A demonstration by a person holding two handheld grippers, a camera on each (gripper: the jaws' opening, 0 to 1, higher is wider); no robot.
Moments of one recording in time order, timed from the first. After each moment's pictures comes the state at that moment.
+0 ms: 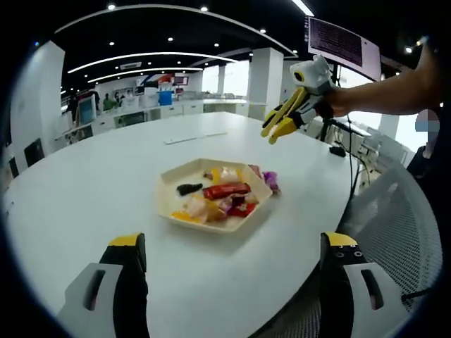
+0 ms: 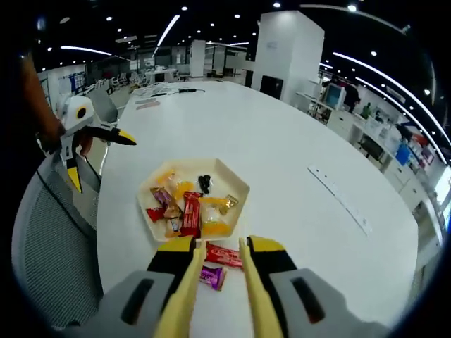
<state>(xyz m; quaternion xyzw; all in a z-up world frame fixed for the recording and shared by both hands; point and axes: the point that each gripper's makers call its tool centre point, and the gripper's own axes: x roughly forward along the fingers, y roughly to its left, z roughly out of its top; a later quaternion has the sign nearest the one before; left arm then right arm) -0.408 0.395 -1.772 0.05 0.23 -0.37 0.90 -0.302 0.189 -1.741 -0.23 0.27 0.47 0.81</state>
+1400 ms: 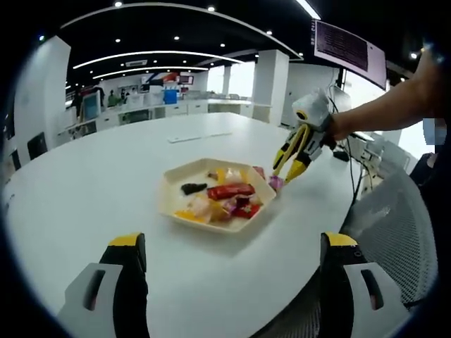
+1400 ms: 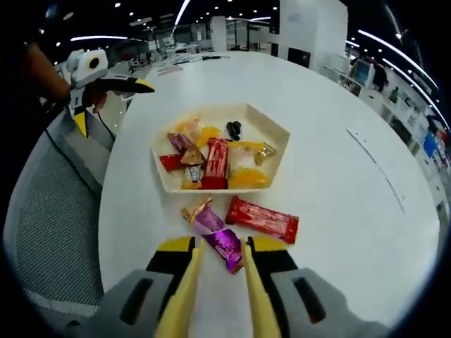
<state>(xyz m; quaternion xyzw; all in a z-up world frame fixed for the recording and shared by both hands) -0.404 0.401 -1.770 0.04 0.24 -0.35 0.91 -0.333 0.189 -1.820 -0.25 0.36 0.52 0.73</state>
